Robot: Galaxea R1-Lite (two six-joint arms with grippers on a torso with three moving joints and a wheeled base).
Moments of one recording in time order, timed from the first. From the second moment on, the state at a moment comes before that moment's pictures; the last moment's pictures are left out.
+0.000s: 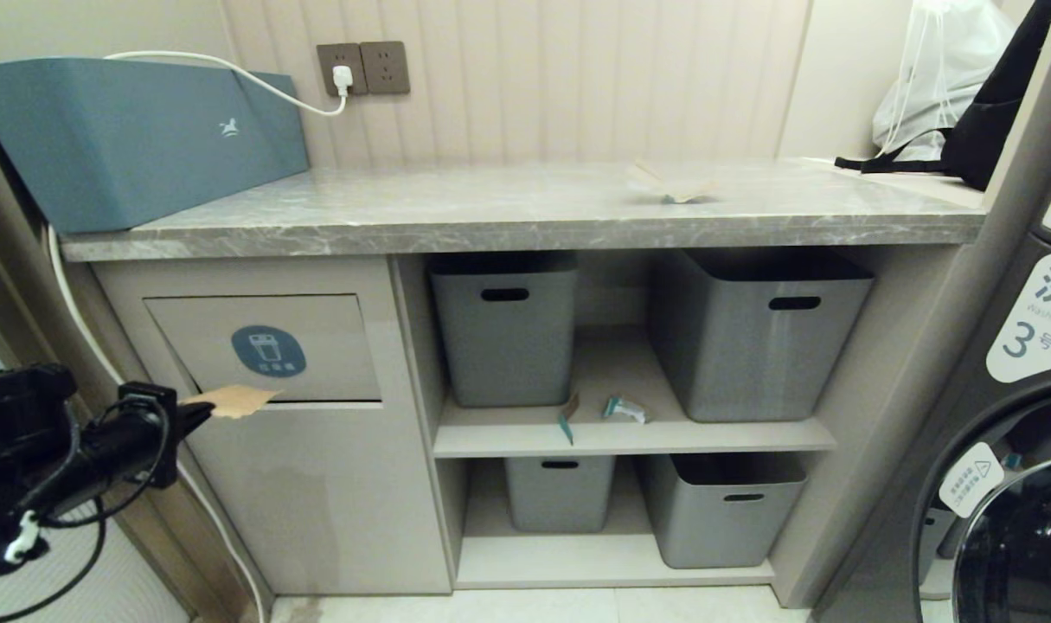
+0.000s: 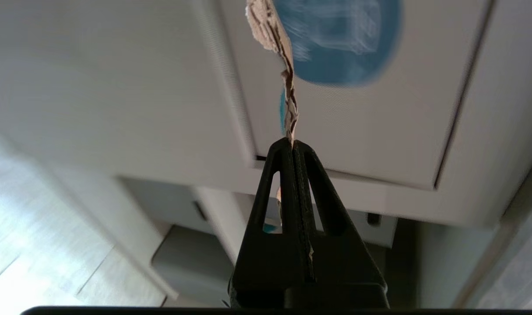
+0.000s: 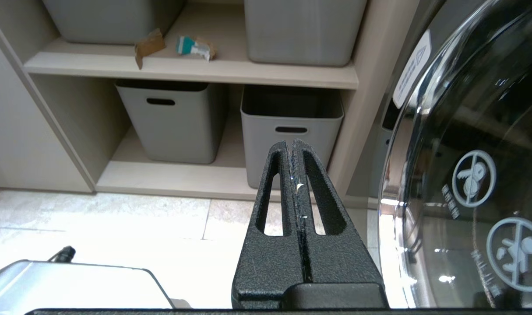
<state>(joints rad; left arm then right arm) 0.30 1.92 -0.57 -1.01 -0.34 -1.22 0.01 0.00 -0.07 0.19 0.02 -0.03</state>
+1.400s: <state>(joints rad) 0.17 2.32 -1.19 -0.86 -0.11 -1.29 0.01 0.00 -0.07 0.19 0.02 -0.04</state>
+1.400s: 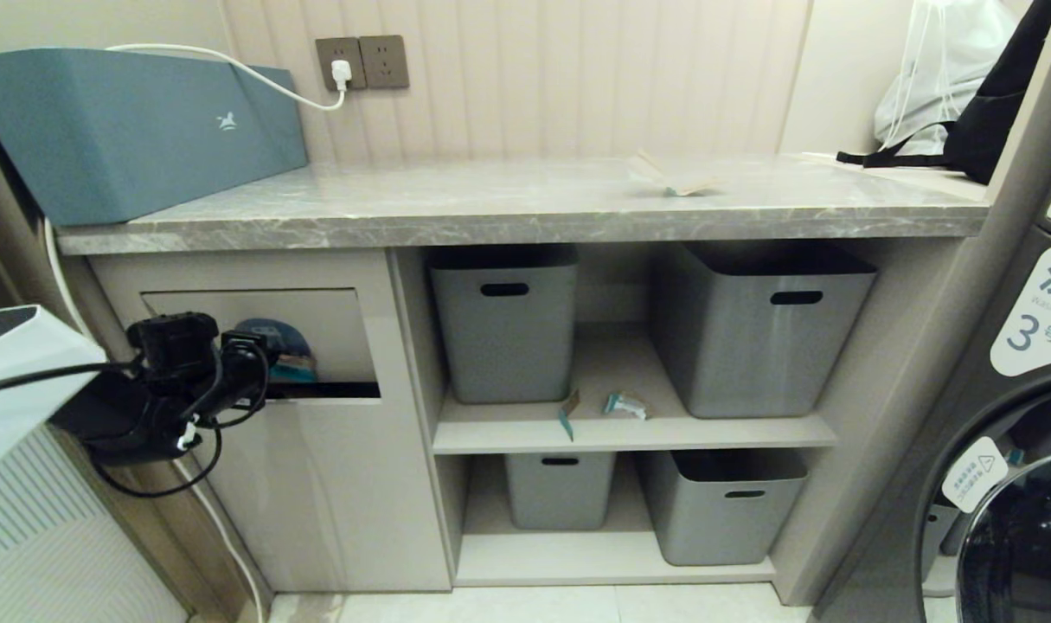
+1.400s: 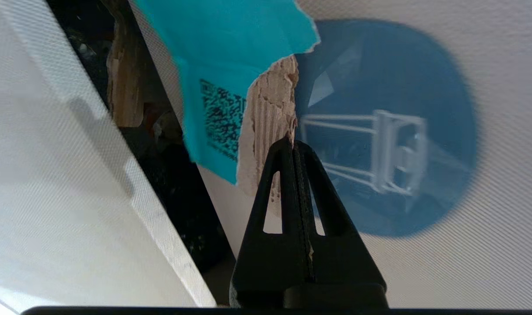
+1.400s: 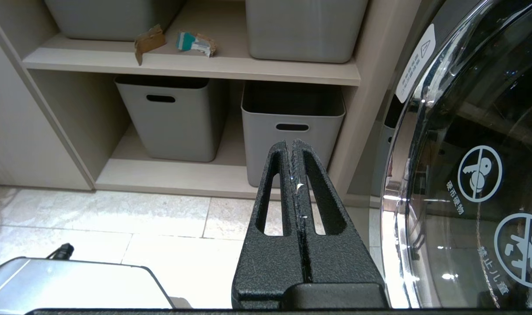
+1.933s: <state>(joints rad) 0.14 2.37 -1.38 -0.68 0.00 -1.40 0.01 0.00 -0.07 0.19 0.02 -0.03</state>
